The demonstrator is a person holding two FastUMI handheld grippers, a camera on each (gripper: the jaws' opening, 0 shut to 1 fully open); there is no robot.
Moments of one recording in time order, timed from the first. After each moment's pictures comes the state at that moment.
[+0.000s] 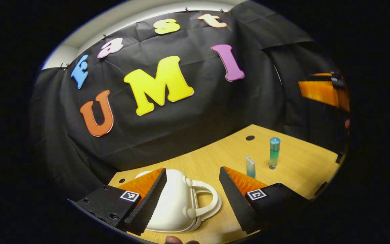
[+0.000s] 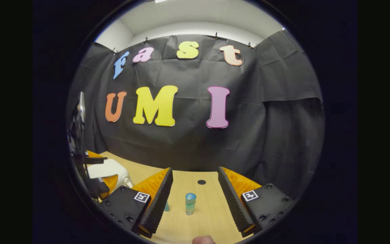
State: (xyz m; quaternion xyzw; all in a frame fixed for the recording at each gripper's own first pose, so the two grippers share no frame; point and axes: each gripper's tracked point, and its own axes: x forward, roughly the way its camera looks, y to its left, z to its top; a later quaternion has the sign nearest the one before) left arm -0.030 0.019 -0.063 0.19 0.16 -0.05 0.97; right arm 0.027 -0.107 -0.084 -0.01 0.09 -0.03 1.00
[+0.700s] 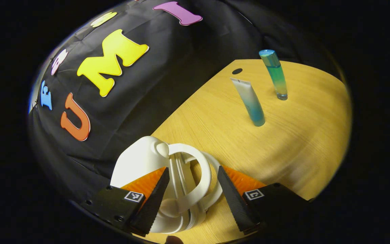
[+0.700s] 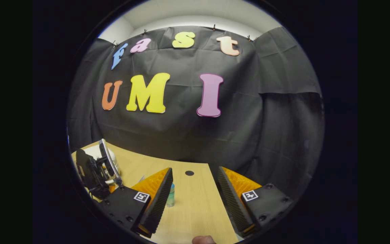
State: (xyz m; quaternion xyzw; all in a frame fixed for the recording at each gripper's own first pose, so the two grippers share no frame) left arm -0.021 0.056 -0.153 0.35 0.32 -0.04 0.88; right arm 0.037 -0.170 -0.129 -0.02 0.13 -0.03 0.99
